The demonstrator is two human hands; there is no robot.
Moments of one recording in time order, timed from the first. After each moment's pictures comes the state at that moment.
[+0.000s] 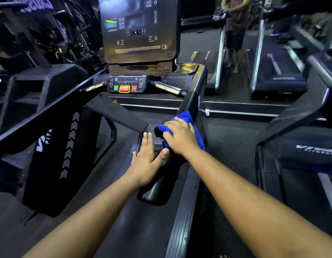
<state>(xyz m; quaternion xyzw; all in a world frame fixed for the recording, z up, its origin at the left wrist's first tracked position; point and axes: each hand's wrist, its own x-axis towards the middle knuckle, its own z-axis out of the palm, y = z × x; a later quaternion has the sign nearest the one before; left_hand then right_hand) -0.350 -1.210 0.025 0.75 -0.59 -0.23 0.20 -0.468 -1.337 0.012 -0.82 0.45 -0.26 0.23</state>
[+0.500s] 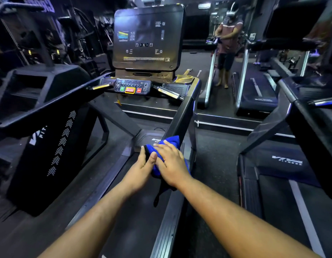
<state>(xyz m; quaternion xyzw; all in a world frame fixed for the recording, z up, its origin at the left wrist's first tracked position) -0.360 -1.081 0.026 0.70 -0.50 -0.35 0.38 -0.484 -1.155 0.002 -0.84 0.40 -0.27 0.25</state>
